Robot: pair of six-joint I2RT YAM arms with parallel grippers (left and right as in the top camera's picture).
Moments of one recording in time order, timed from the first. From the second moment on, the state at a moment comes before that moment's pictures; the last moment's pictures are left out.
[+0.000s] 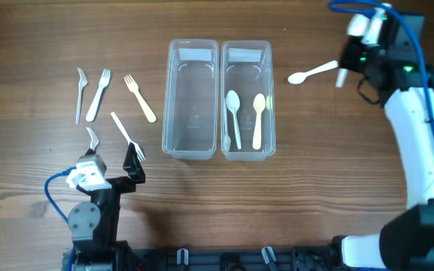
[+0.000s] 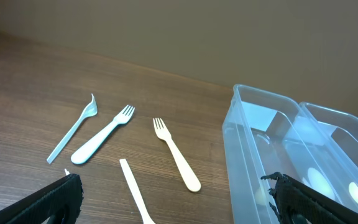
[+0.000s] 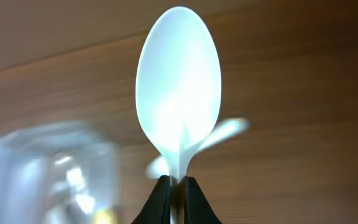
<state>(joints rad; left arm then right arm) 0.06 0.01 0.06 -0.19 0.02 -0.24 -0.02 1.58 1.39 -0.58 -0.08 0.19</state>
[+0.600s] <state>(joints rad) 0.06 0.01 0.06 -0.19 0.02 -0.25 0.42 1.64 1.39 -0.60 -0.14 0.24</state>
